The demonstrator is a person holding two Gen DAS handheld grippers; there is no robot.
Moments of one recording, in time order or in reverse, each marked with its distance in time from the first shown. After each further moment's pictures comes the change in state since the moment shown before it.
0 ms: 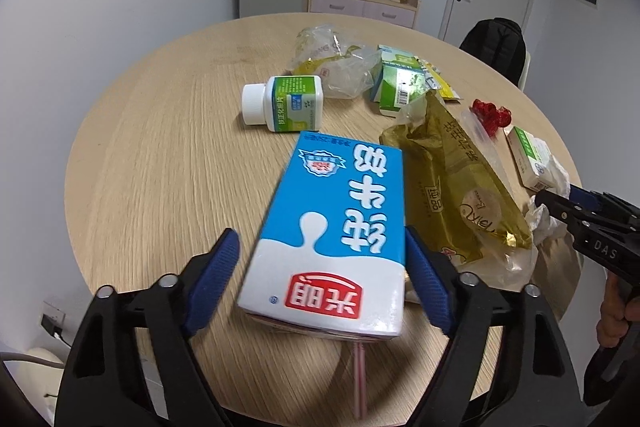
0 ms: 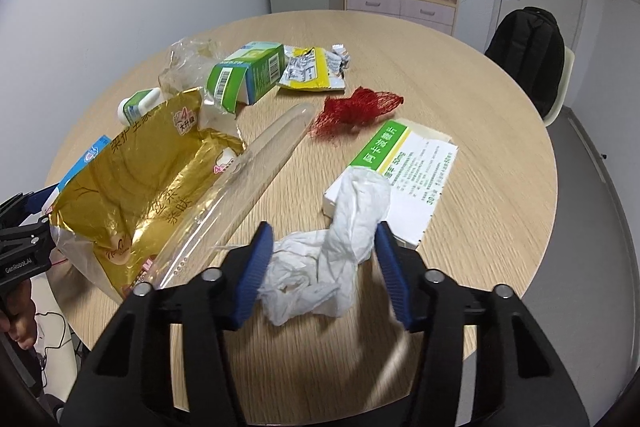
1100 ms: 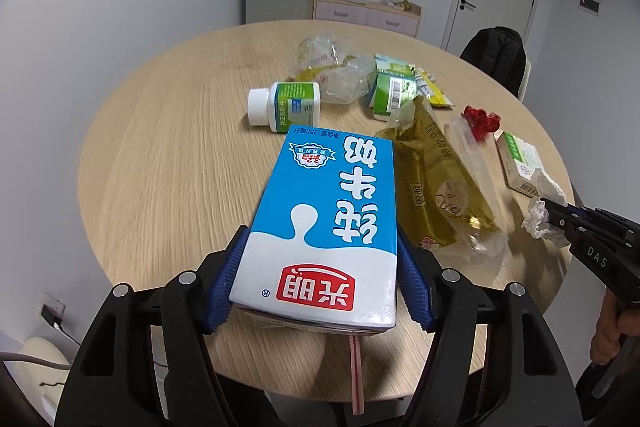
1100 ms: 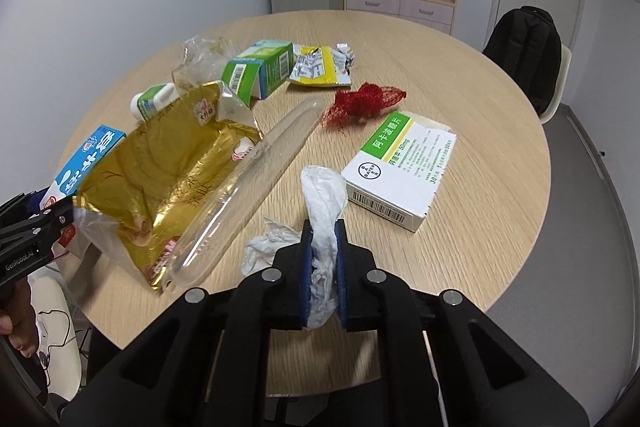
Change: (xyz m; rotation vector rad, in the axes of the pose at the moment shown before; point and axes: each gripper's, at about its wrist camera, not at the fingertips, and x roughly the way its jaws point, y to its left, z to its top) left arm -0.025 -0.006 -0.008 -0.028 -0.032 0.013; right arm -0.022 0.010 -0.011 0.011 -0.010 -0.003
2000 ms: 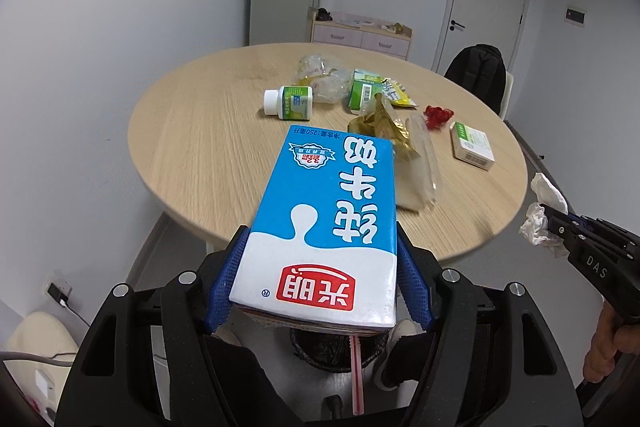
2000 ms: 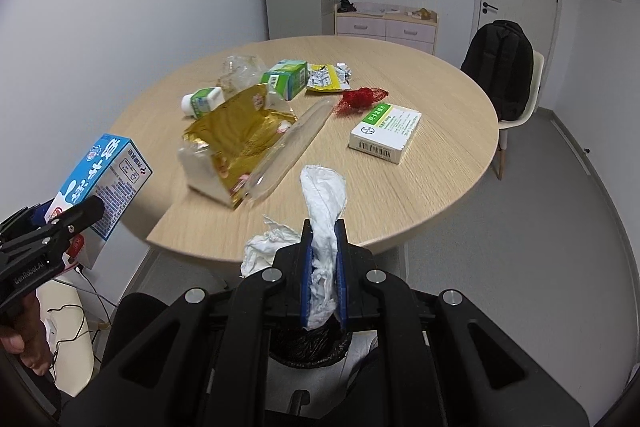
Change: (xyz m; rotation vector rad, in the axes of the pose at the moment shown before) left arm -0.102 -0.008 -0.067 -0.010 -0.088 -0.011; right arm -0.105 0.030 -0.070 0.028 -0.094 -0.030
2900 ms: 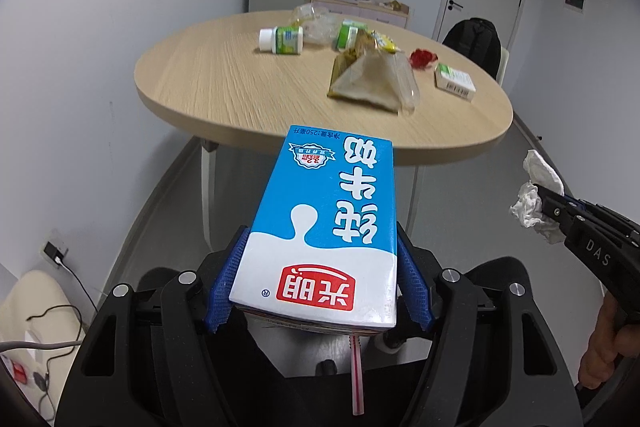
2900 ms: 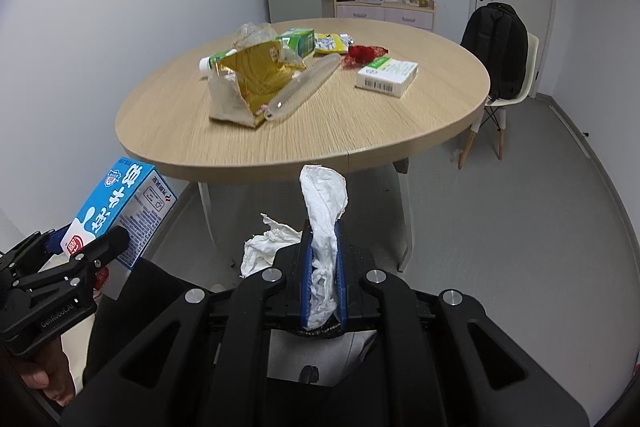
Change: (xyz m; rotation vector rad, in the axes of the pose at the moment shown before) left arm -0.006 -0.019 -0.077 -0.001 0.081 -0.002; right arm -0.022 0.012 -0.070 0.024 0.031 0.003
